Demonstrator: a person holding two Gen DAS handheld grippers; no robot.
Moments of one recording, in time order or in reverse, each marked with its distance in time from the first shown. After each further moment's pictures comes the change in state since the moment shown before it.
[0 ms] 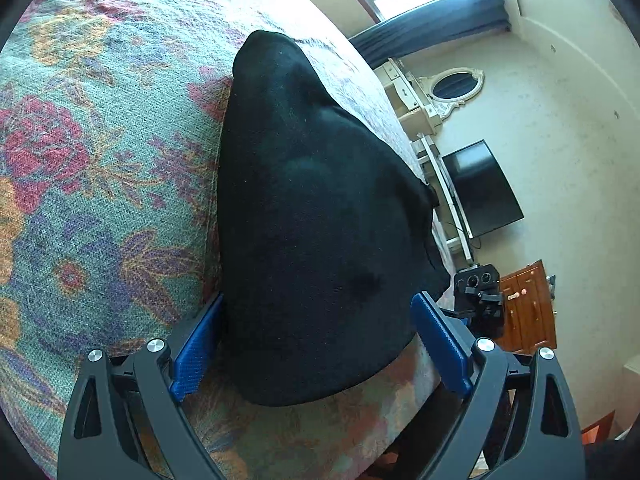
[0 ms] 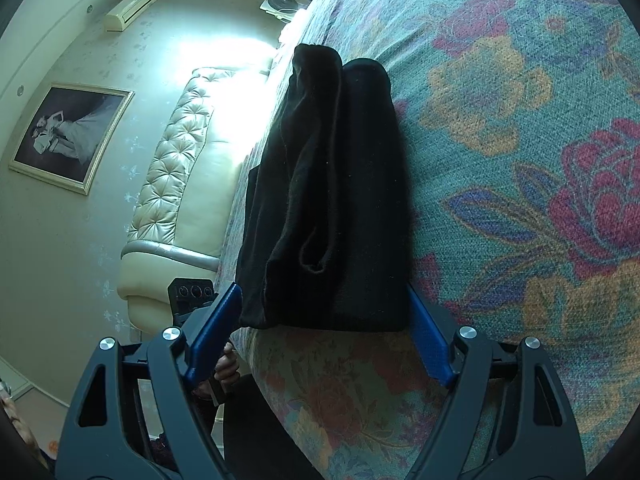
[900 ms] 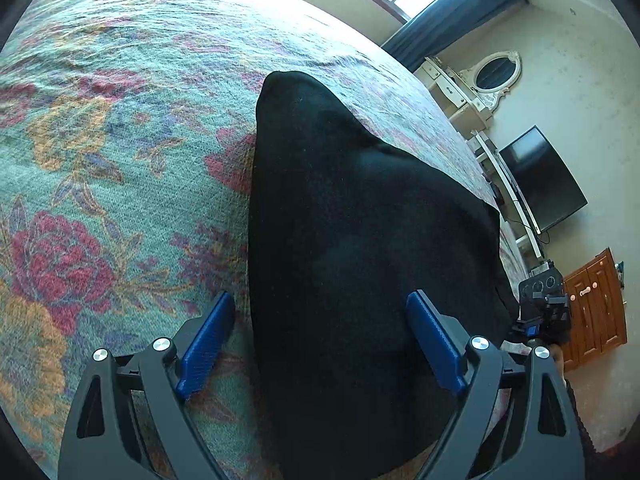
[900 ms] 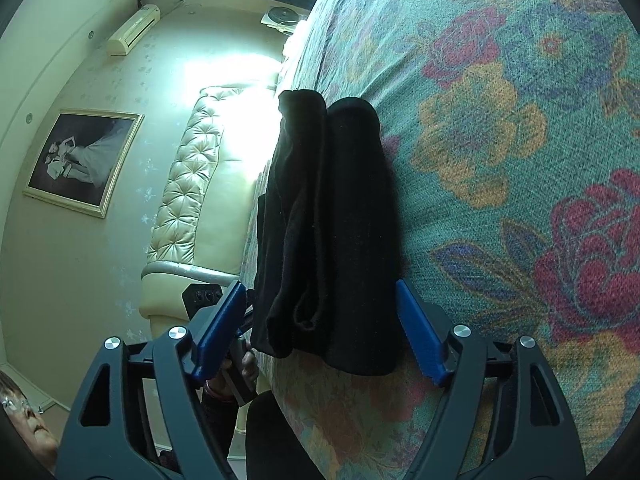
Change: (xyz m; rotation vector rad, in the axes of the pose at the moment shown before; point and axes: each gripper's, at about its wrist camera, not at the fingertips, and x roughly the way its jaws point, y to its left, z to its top) left arm 0.017 -0.018 0.029 0.111 -0.046 0.257; right arm -0.011 -0.020 0.012 0.057 -0.032 0.084
